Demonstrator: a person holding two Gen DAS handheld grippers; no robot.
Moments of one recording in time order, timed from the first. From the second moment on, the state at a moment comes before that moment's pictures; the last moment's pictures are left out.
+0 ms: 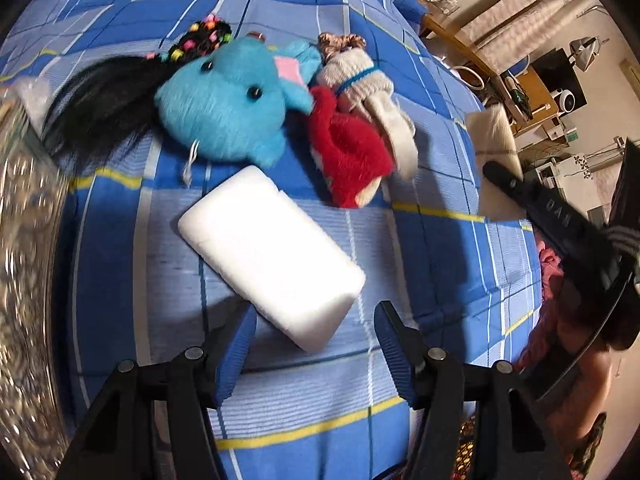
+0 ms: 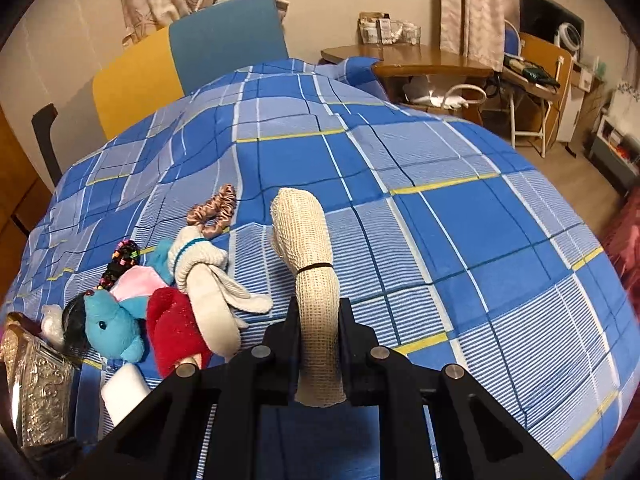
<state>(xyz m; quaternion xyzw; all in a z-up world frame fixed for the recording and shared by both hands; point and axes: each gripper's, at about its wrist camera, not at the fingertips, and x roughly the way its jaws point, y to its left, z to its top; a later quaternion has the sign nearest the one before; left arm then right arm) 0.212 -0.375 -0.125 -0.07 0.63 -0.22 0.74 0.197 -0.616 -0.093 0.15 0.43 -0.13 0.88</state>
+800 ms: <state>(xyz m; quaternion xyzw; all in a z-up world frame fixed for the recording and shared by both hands) 0.247 -0.398 -0.136 -0.02 0.64 -0.12 0.76 0.199 -0.618 -0.094 0.16 0.43 -0.12 0.88</state>
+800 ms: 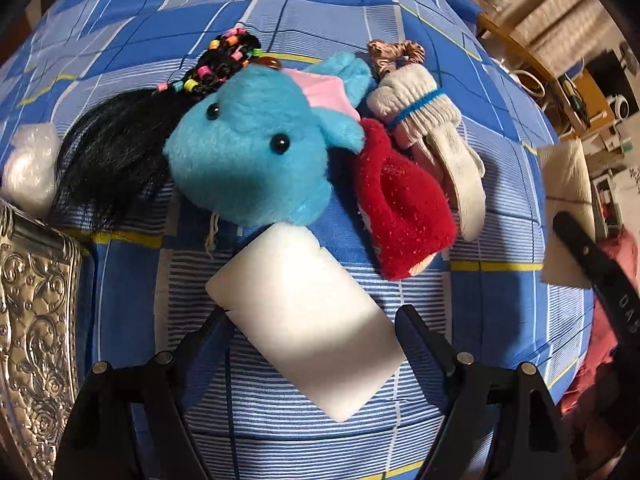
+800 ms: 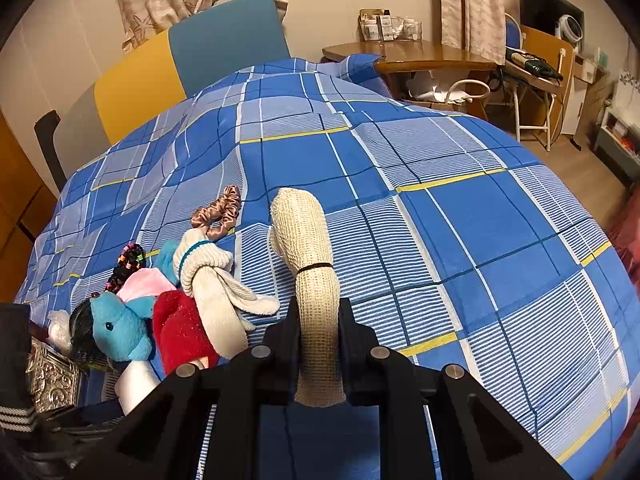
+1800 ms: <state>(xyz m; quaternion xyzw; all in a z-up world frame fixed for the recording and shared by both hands) 0.195 -0.315 -0.059 -0.20 0.52 -0.27 0.78 0.198 -0.623 -0.094 0.15 0.43 -0.13 0.88</state>
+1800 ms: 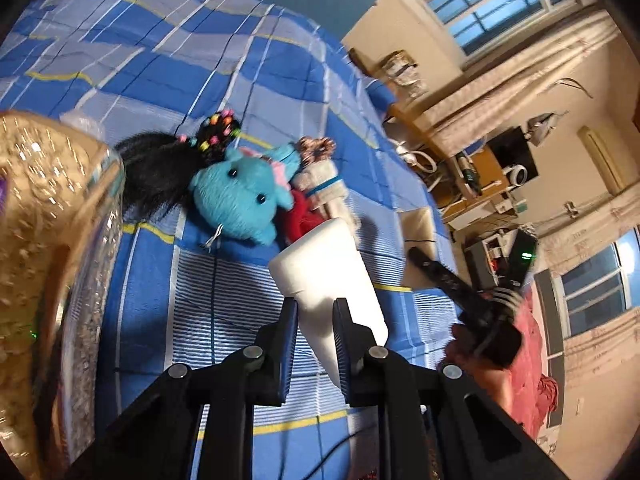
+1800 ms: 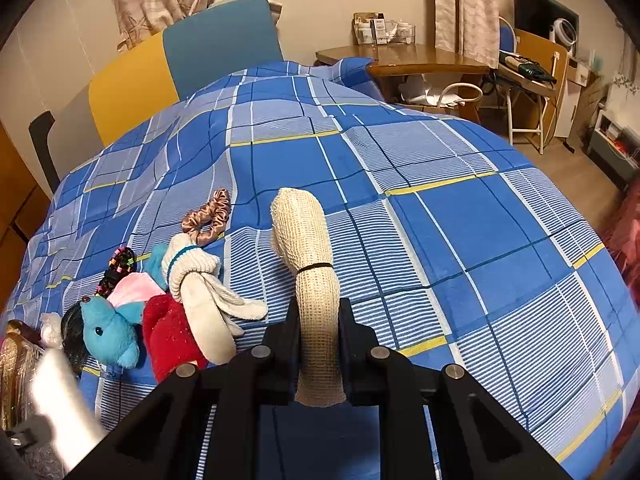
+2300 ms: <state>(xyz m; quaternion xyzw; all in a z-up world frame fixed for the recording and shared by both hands) 0.174 -0.231 0.073 -0.17 0.39 -0.35 0.84 0.194 -0.625 -0.096 0.13 0.43 -0.16 0.88</state>
